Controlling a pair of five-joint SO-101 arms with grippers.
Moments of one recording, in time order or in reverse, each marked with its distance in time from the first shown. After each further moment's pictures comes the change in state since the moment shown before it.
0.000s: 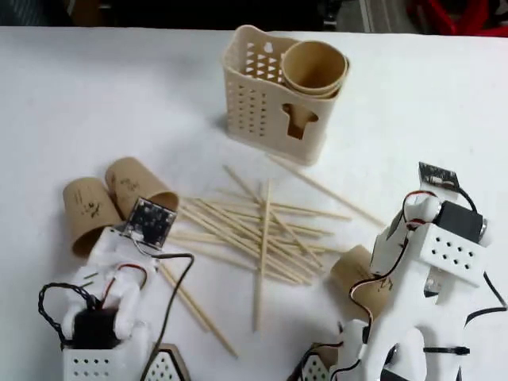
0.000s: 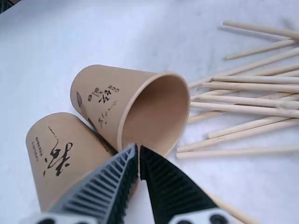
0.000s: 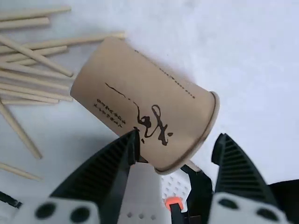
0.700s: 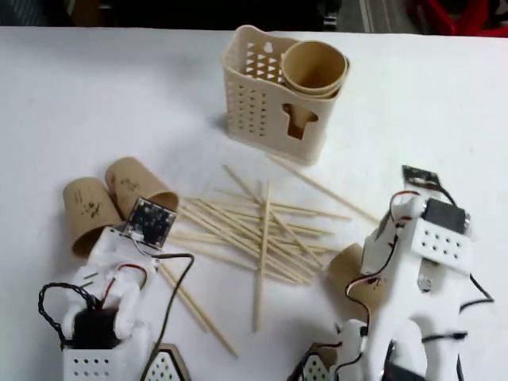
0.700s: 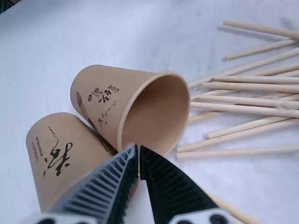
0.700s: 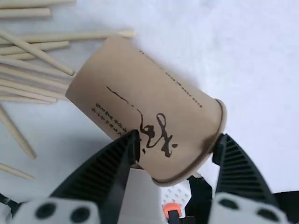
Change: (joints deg) left arm 0.0 0.0 0.0 0.0 0.0; right arm -3.3 3.0 4.1 -4.4 0.4
